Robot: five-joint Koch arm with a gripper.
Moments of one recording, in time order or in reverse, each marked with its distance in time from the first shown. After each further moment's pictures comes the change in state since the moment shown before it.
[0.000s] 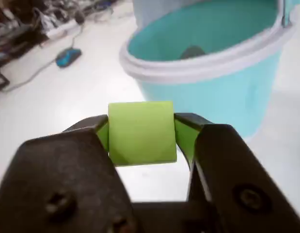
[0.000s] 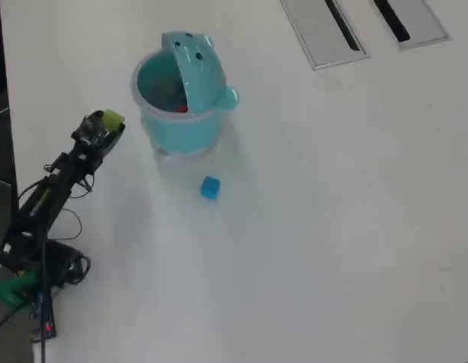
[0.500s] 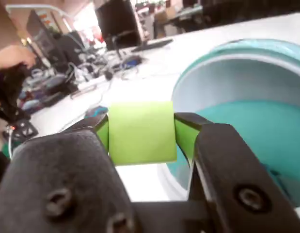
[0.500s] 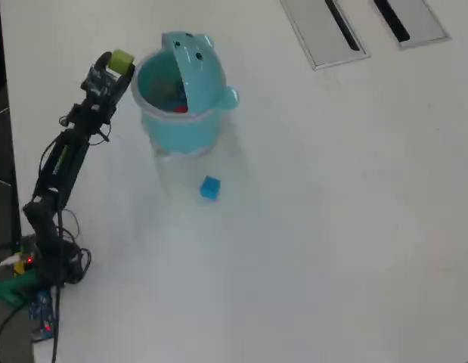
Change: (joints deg) arm -0.1 -29.6 -48.0 3.0 -0.4
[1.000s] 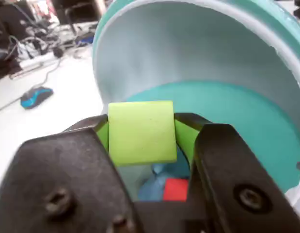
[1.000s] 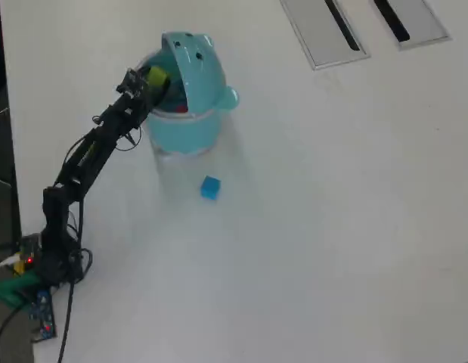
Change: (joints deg) arm 8.3 -13.4 -6.2 0.1 -7.5
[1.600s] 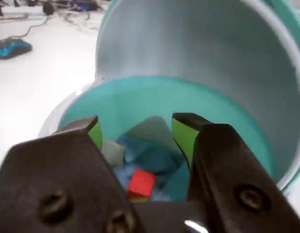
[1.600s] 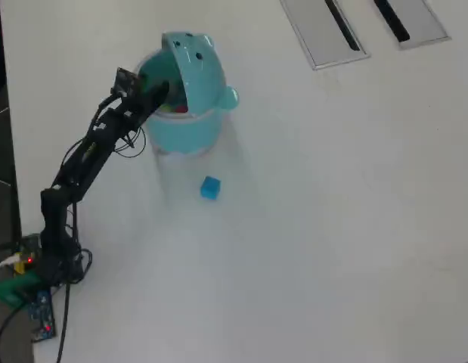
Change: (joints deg) arm -0.3 1.8 4.7 -0.4 -18.3
